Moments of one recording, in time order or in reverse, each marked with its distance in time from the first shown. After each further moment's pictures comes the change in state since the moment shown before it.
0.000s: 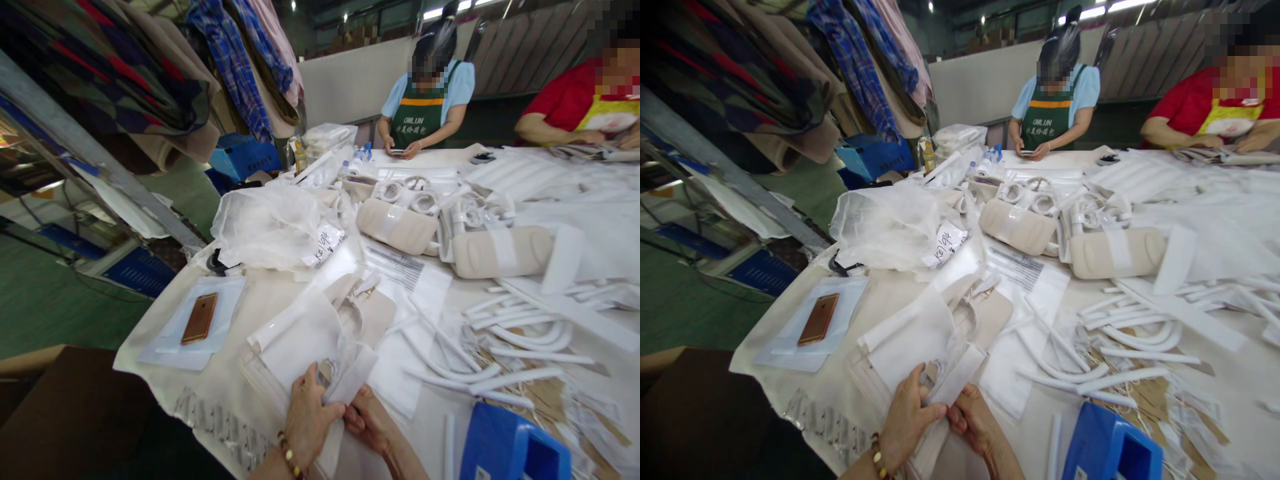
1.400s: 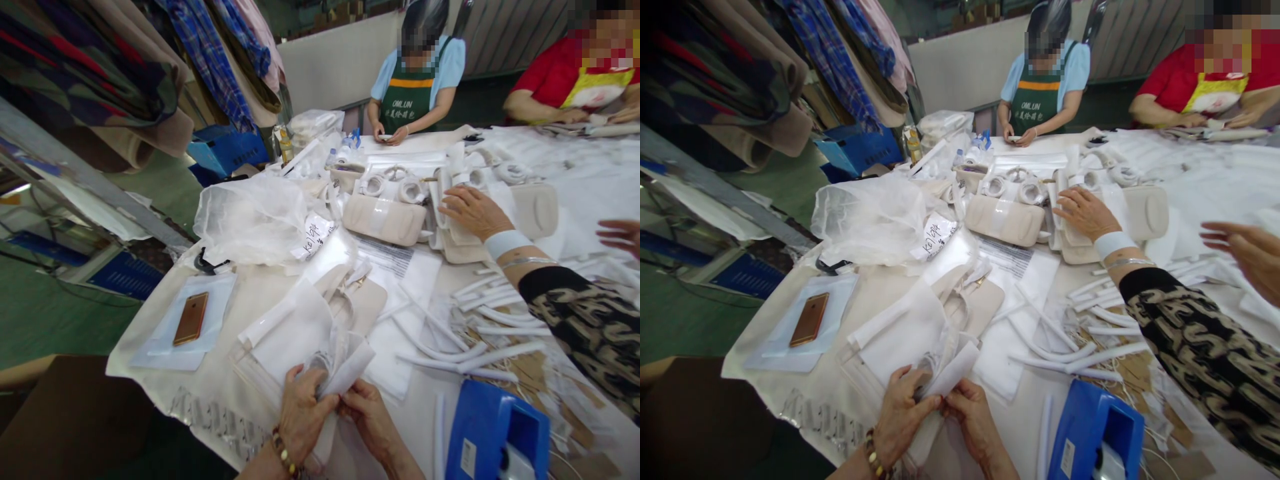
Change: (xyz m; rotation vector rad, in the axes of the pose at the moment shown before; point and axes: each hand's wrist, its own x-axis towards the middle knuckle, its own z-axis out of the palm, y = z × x) left_hand -0.001 -0.006 0.004 0.126 0.066 0.348; right_hand -0.028 -0.001 0.008 0.113 0.166 -0.190
